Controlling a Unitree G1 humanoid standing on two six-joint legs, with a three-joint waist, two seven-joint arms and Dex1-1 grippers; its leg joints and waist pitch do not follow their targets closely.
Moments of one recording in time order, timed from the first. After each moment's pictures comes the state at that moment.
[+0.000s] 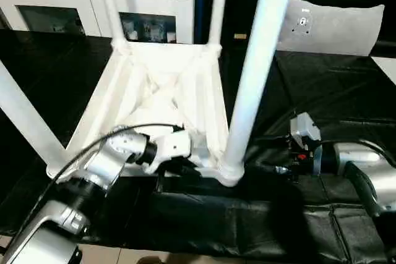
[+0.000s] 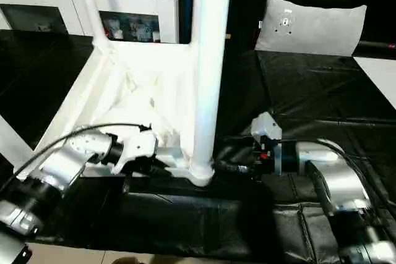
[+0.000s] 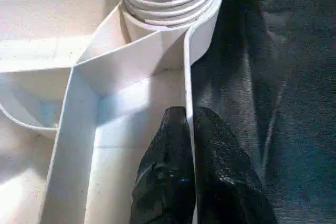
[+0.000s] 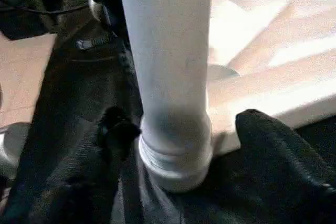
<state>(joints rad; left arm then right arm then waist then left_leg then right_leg) -0.56 0.43 -0.42 0.45 0.05 0.04 -1.28 -0.36 -0.58 0.11 0.24 0.34 0.24 1.31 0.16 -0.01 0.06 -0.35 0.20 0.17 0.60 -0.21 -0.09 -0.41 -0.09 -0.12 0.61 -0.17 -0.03</state>
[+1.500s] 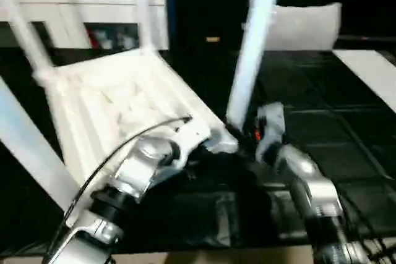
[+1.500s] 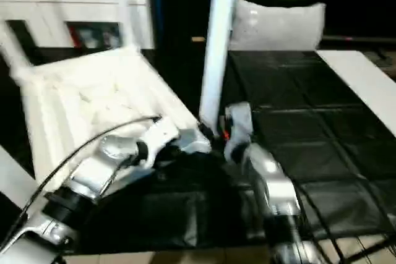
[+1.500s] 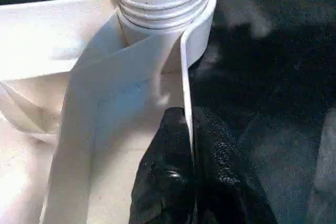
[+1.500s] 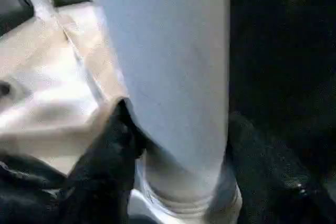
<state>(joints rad) -0.52 0.22 -0.36 0.35 0.13 0.43 -0.85 -0.31 -0.16 0.01 0.31 0.23 0.27 0.54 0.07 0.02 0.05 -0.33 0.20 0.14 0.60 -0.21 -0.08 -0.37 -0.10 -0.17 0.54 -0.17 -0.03</state>
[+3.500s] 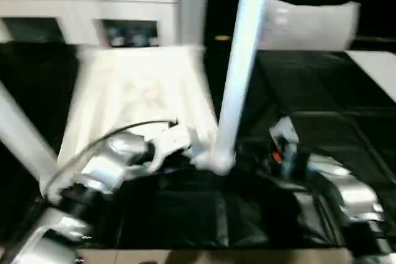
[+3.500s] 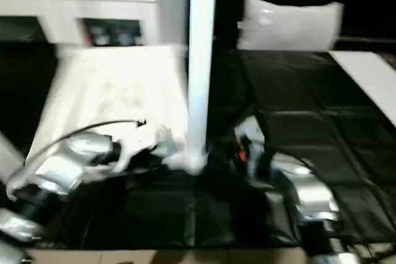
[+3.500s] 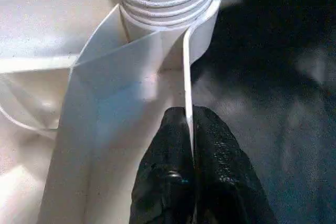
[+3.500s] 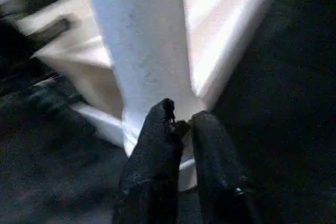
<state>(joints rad) -0.52 0.30 -0.34 0.35 0.10 0.39 -0.97 -0.32 -0.28 0.03 0.25 0.24 0.37 0.75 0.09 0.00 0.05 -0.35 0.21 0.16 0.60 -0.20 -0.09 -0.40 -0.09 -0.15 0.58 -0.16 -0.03</state>
